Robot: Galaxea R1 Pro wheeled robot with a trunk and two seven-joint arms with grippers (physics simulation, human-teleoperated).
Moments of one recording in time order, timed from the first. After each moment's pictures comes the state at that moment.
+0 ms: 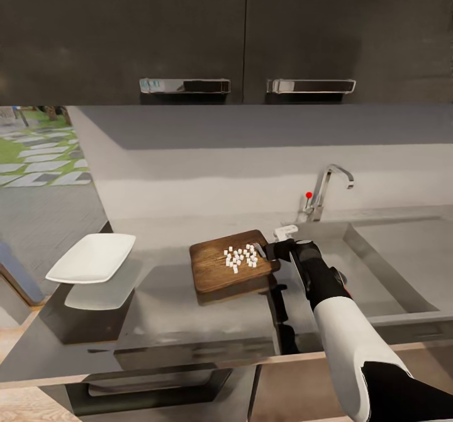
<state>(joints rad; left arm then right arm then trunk) -0.38 0.05 -0.11 0.08 0.25 -0.13 0.10 -0.91 0.12 -0.13 -0.79 0.42 0.56 0.33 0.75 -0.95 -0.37</state>
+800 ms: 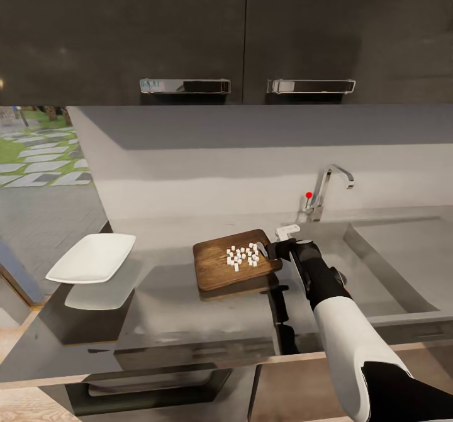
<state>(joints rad) -0.38 0.05 -0.11 0.08 0.25 -0.13 0.10 -0.91 0.12 -0.13 -0.79 0.42 0.56 0.28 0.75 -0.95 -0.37</state>
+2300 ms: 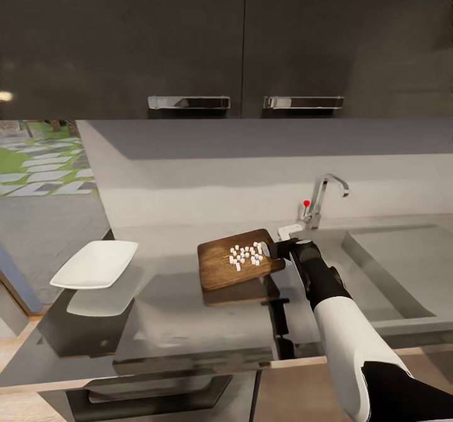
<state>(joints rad) -0.38 0.05 -0.11 0.08 0.25 -0.13 0.10 -0.91 0.12 -0.13 -0.79 0.44 0.56 0.24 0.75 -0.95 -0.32</state>
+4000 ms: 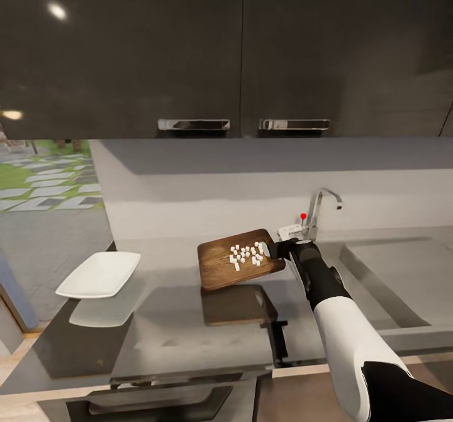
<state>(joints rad) -0.38 0.05 -0.11 0.08 0.25 -0.13 0.10 -0.91 0.12 -0.13 -0.79 0.44 0.56 0.24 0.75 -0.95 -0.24</state>
